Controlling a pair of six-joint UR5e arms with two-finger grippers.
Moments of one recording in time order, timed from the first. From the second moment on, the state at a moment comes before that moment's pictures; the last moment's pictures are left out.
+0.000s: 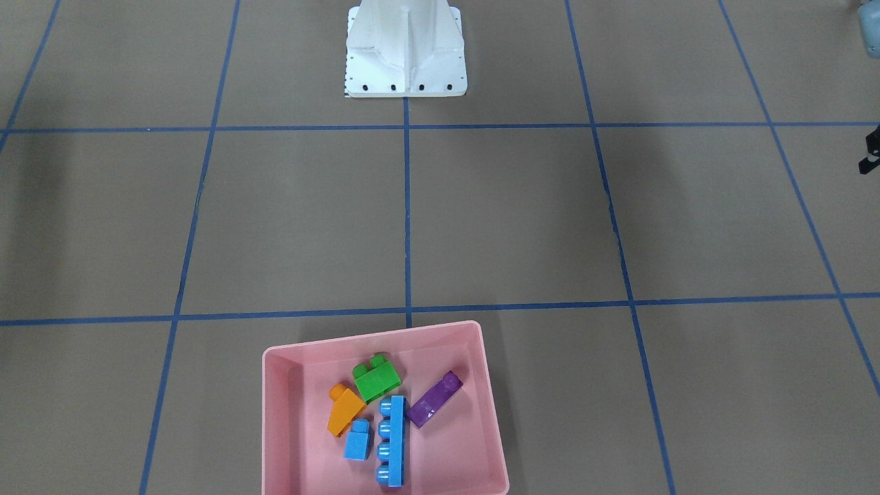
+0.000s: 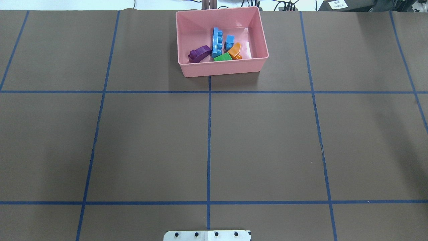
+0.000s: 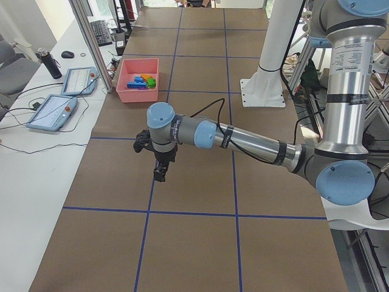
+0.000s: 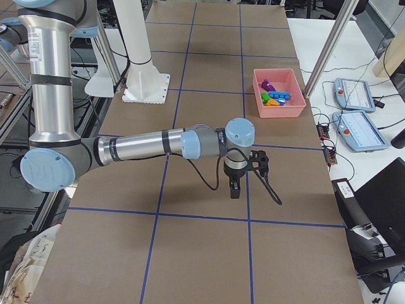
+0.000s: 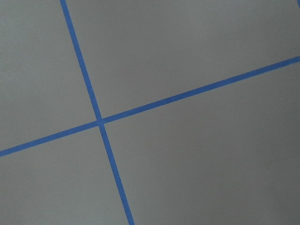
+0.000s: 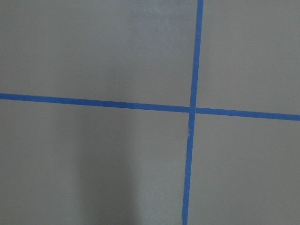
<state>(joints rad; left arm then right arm) -1.44 -1.57 -1.84 -1.51 -2.32 0.07 1.50 -1.58 1.76 -1.62 2.32 0.09</state>
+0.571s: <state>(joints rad) -1.44 -1.56 -1.86 -1.51 -2.32 0.07 1.50 -1.58 1.75 -1.62 2.32 0.08</state>
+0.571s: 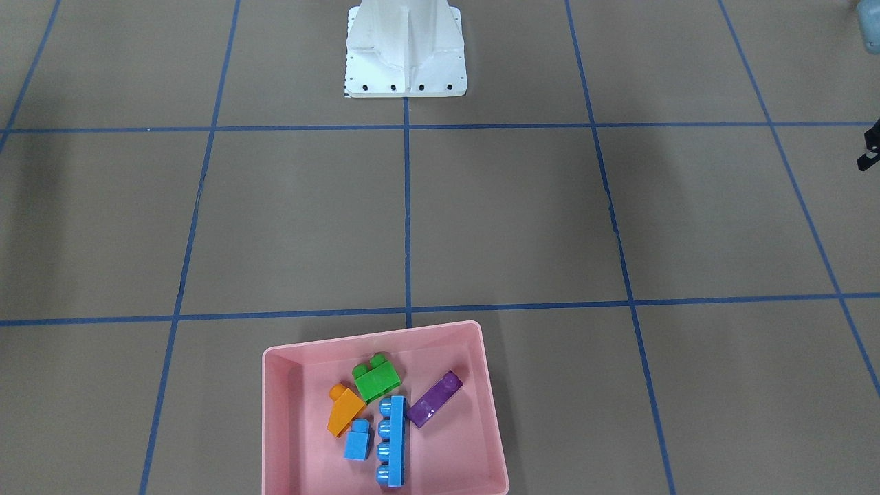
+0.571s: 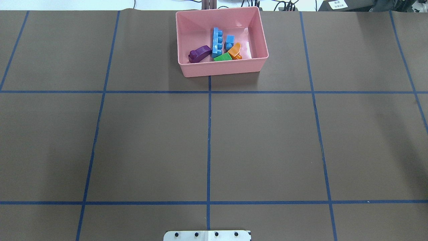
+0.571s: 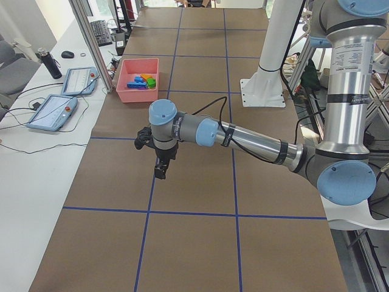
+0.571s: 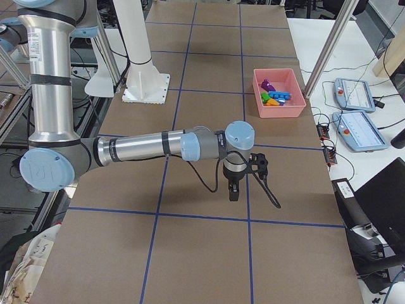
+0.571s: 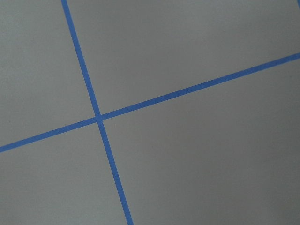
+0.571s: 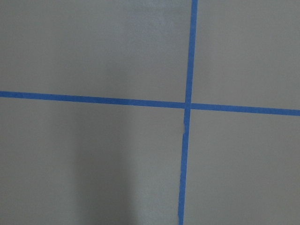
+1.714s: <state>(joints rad) -1.44 -1.54 -1.87 -1.51 -2.32 0.06 1.50 -1.61 1.75 -1.62 2.33 0.09</state>
